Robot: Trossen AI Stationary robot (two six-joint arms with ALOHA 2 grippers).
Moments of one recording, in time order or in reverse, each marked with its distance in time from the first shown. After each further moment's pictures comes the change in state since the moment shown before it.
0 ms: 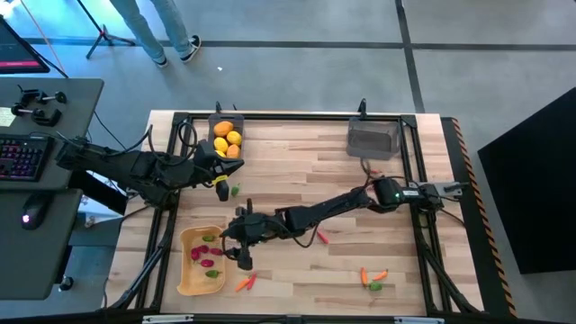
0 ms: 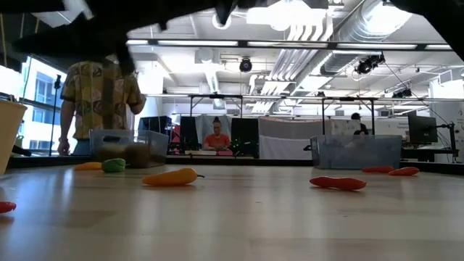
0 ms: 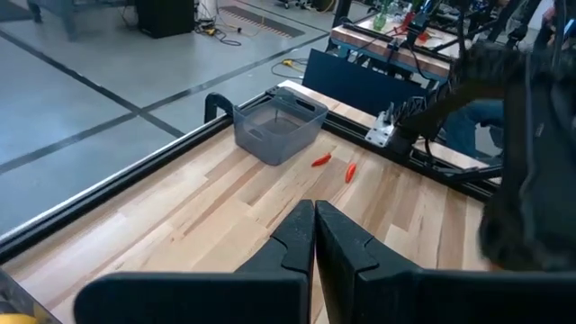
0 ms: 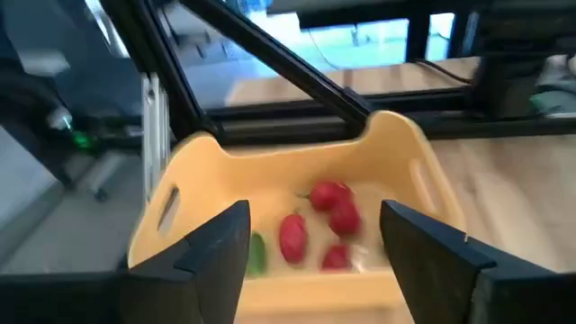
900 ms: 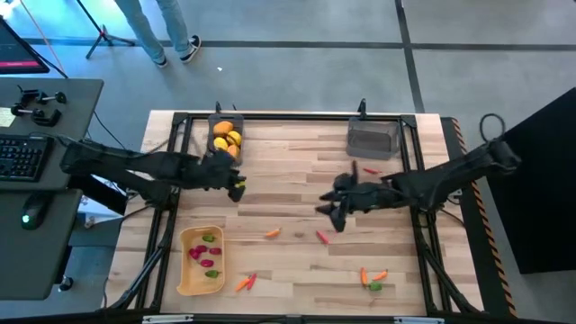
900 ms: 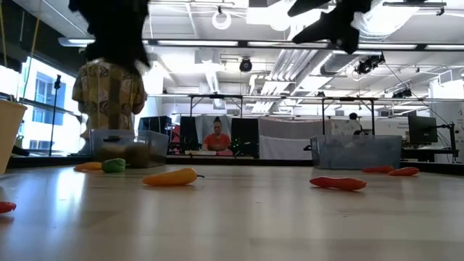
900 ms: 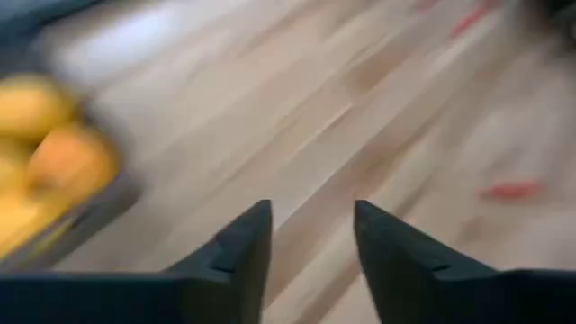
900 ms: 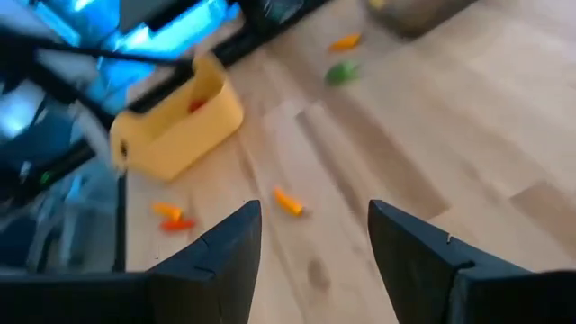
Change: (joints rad) left arm 0.143 0.191 0.001 -0.365 0.225 -0.384; right arm 0.045 -1.147 -1.063 -0.317 0.313 0.516
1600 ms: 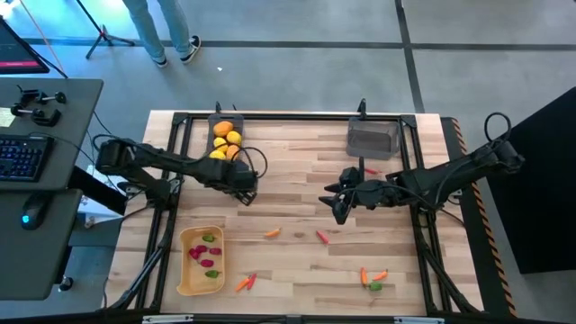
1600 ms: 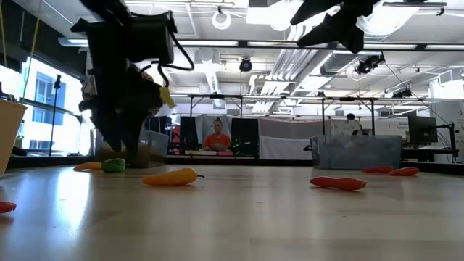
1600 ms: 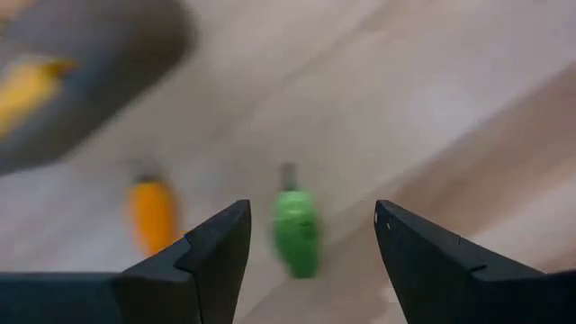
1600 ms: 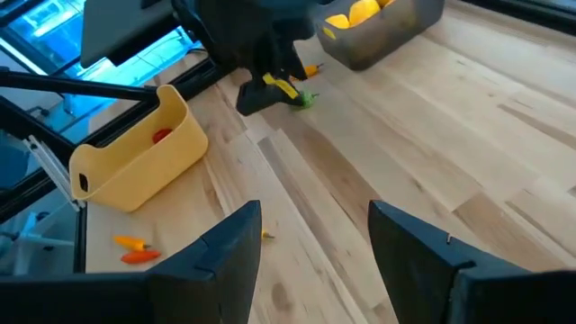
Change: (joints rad) left arm 0.154 0.415 -0.070 -0.019 0.161 -0.056; right arm -0.001 -0.053 -0.021 -0.031 0.122 0.004
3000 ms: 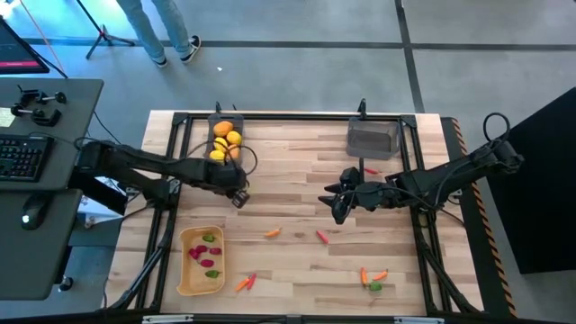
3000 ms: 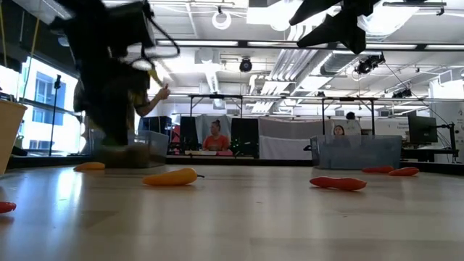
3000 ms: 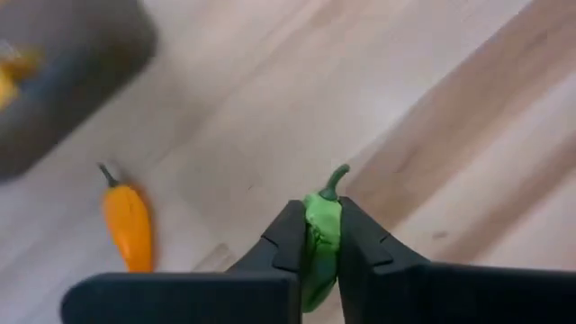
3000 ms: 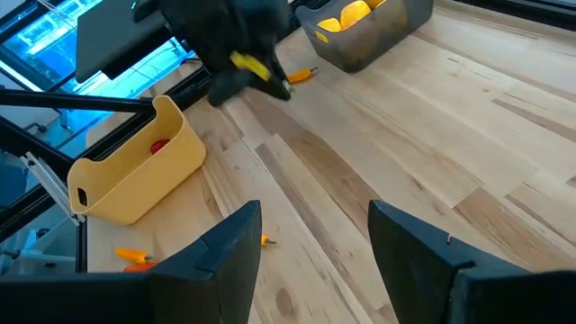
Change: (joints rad) left arm -0.009 -0.198 -0.142 0.124 0.061 0.105; right arm 0.014 0.008 0.000 0.004 0.036 0.052
